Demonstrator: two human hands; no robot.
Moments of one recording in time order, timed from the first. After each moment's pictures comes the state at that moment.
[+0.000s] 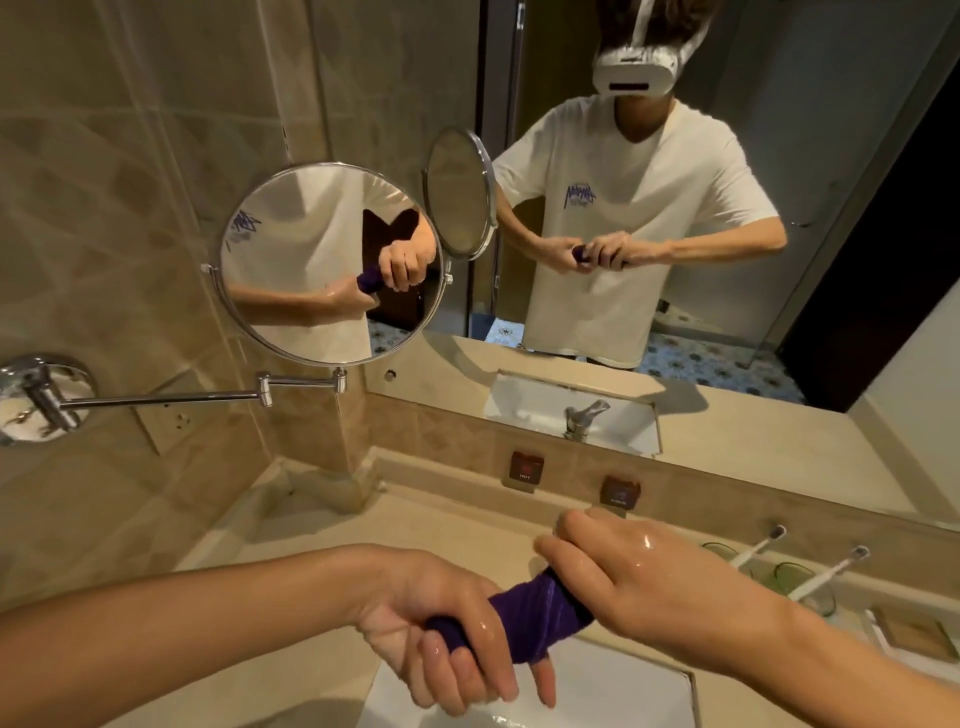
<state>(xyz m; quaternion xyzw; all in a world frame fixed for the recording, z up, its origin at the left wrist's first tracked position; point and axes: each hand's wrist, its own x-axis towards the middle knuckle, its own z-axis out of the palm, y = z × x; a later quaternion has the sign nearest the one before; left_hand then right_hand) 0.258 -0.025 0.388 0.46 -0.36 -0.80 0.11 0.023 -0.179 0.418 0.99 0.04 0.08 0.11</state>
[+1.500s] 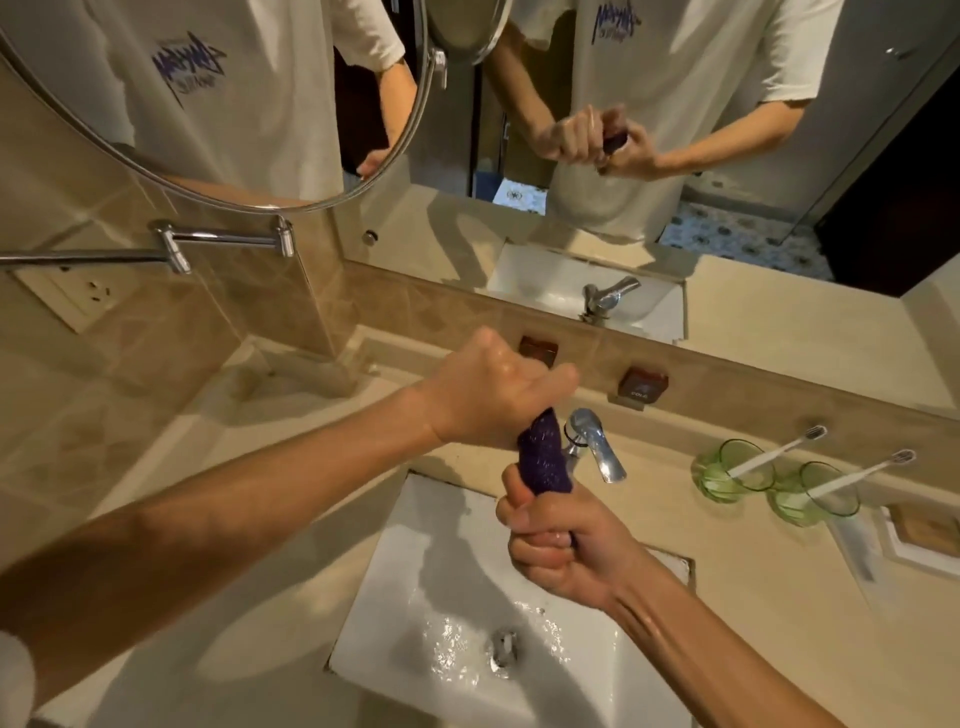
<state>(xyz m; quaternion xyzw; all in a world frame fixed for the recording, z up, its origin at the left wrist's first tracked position) 0.267 -0.180 0.311 0.43 -0.81 0.24 0.32 0.090 -0.180 0.286 0.32 -0.12 0.00 -0.94</state>
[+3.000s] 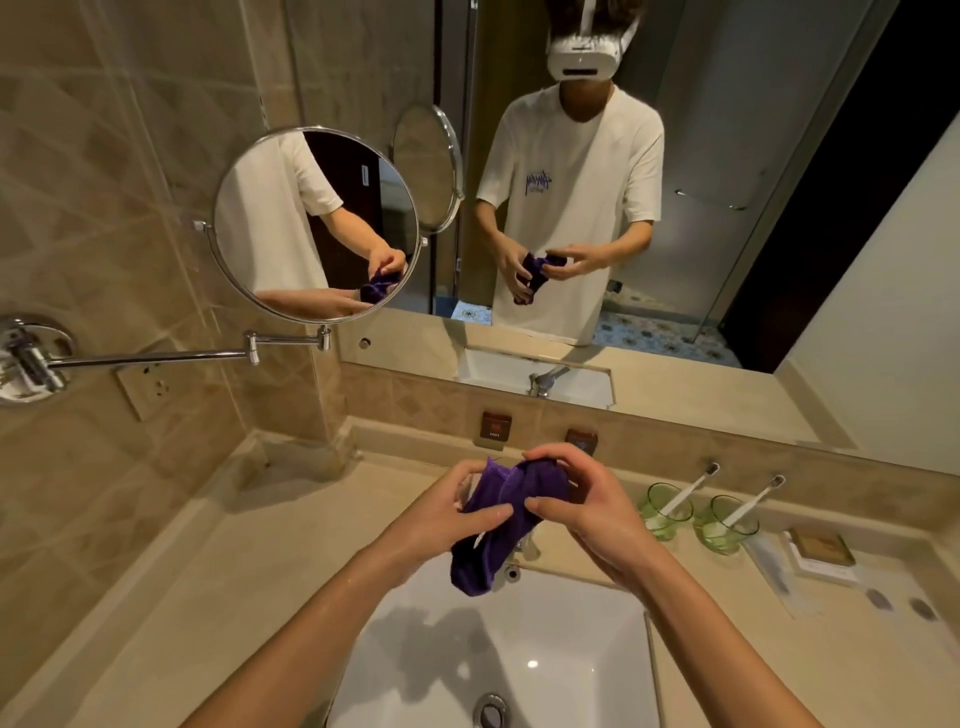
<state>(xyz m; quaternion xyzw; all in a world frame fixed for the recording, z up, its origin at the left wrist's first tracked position) 0.196 -0.049 0.329 0.60 -0.41 -0.48 0.50 0.024 -0.164 0.343 0.67 -0.25 0.27 -0.64</state>
